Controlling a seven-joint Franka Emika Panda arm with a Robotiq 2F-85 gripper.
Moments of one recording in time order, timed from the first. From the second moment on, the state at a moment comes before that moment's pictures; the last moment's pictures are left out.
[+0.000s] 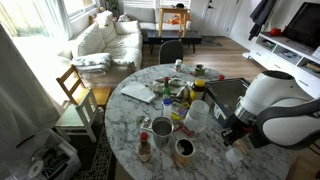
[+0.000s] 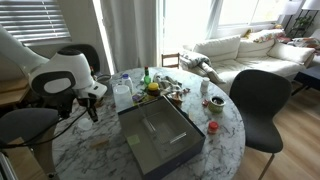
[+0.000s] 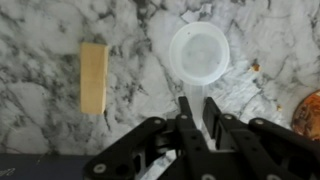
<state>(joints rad) 0.02 -0.01 0.00 -2.73 0.15 2.73 0.23</state>
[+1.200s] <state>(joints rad) 0.03 0.02 0.06 -2.67 -0.06 2.52 0.75</state>
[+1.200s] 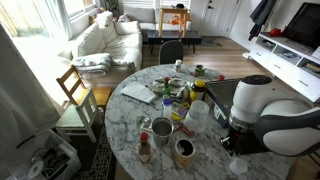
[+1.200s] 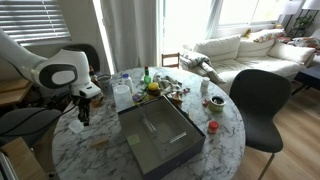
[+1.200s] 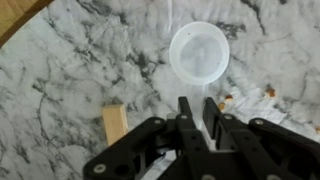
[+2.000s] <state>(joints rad) 0.04 0.06 0.05 -2.65 -0.10 2.52 0.85</state>
